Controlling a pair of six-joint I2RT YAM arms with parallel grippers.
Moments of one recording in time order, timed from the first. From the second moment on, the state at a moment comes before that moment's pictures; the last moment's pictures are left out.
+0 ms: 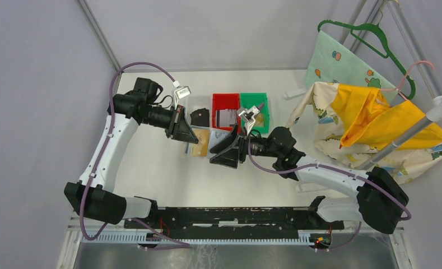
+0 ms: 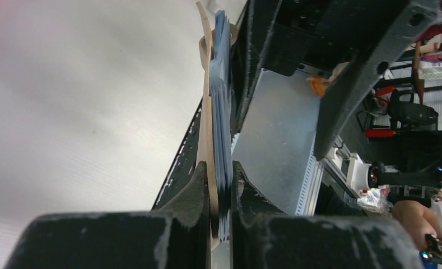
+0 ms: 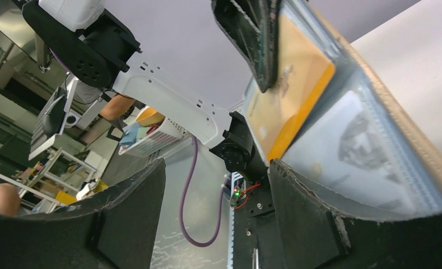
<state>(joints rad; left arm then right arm) -0.21 1.34 1.45 -1.27 1.05 0.25 0.86 1.24 0.66 0.79 -0.66 0.80</state>
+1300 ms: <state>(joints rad) -0.20 1.35 1.49 -1.45 1.23 0.35 0.88 1.41 0.69 1.03 -0.70 1.02</state>
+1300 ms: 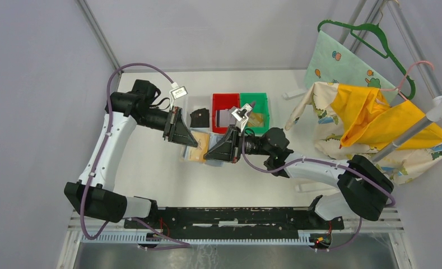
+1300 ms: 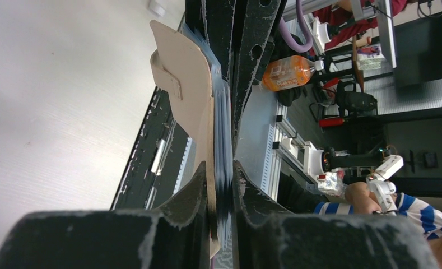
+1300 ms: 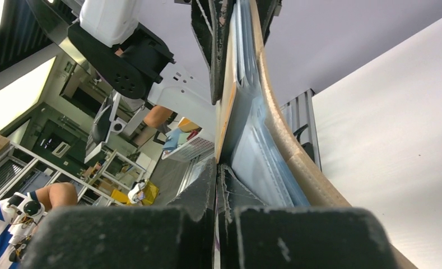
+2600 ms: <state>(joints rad) -0.21 1.32 1.43 -1.34 1.29 0.25 0.90 1.52 0.68 1.33 -0.64 1.17</state>
